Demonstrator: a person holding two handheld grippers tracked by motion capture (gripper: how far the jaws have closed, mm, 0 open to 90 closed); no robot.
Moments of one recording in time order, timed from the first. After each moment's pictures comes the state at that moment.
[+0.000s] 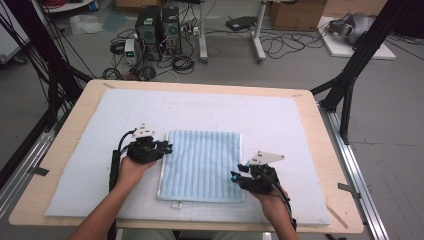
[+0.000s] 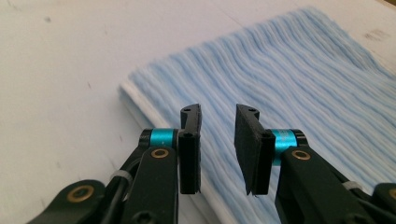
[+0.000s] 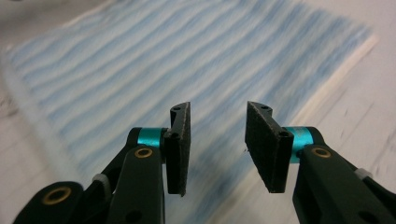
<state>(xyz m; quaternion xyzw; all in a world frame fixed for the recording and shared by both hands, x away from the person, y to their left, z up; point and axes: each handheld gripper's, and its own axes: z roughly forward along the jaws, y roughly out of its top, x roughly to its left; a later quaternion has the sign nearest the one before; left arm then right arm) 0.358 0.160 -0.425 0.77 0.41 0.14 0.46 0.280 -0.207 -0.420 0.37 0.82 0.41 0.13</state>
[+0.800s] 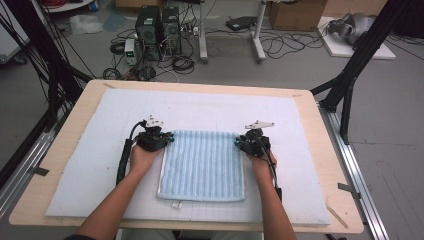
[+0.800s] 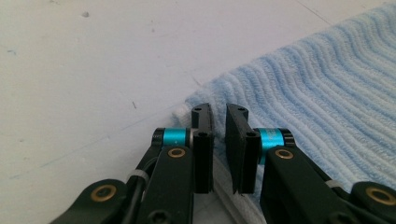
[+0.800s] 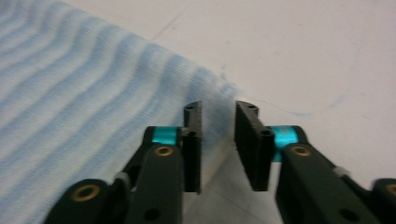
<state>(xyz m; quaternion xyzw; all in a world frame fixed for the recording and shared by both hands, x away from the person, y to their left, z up) 0.399 0.151 -0.450 0.78 0.44 0.18 0.41 0.393 -0.211 -0.447 0.46 0.79 0.37 0.19</state>
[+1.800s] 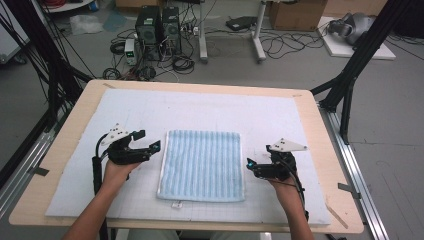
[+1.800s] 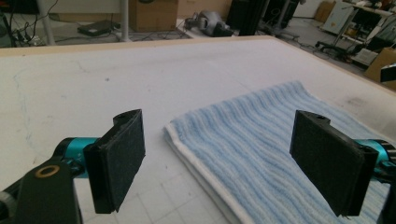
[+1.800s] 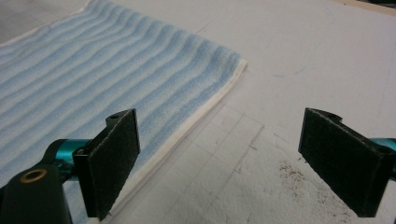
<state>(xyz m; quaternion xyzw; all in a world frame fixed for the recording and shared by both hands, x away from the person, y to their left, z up) 0.332 0.212 -0.424 0.69 0.40 0.19 0.57 0.305 -0.260 -0.415 0.41 0.78 0.43 0.21</state>
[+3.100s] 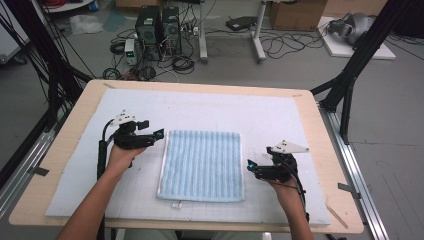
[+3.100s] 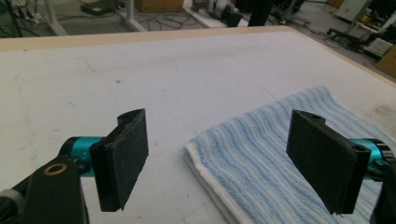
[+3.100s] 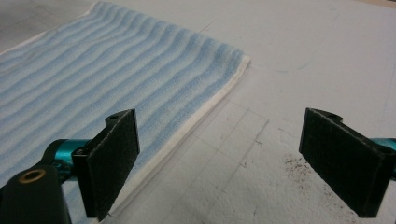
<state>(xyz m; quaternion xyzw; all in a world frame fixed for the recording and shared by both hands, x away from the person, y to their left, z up) 0.380 0.201 -0.413 0.71 0.42 0.16 0.54 0.301 -0.262 -0.417 0.42 0.77 0.44 0.20</state>
